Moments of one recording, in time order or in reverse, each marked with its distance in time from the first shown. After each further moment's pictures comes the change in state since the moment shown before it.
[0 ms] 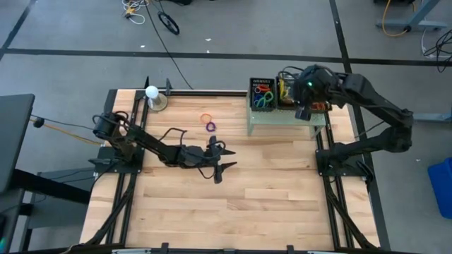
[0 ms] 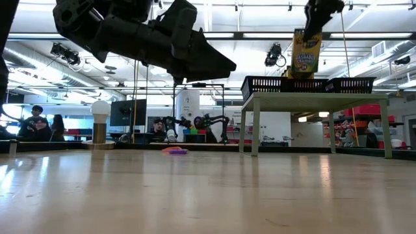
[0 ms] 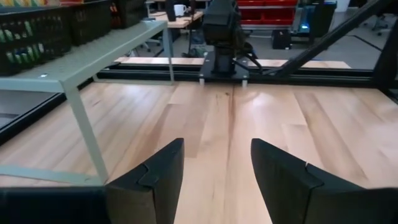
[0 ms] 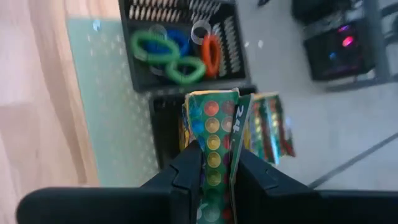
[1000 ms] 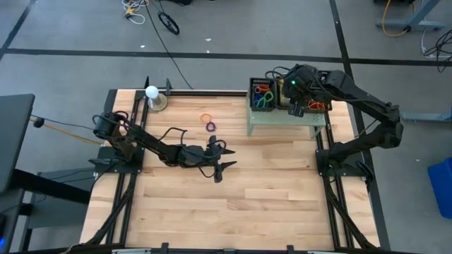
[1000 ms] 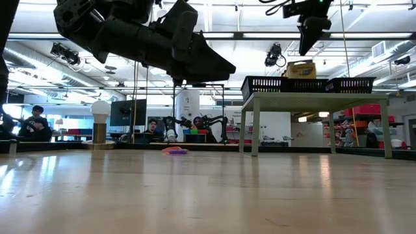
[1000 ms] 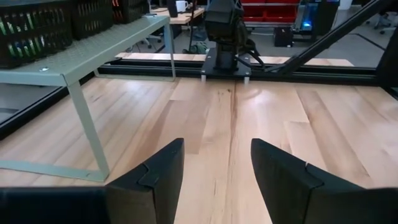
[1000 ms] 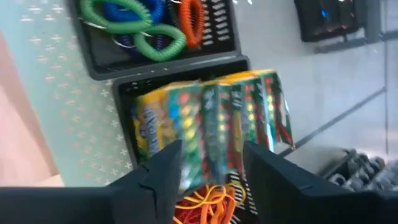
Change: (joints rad) left arm 0.006 0.000 0.000 -0.015 0.000 -0.018; right arm -0.041 0.116 0.000 -0.020 0.114 0.042
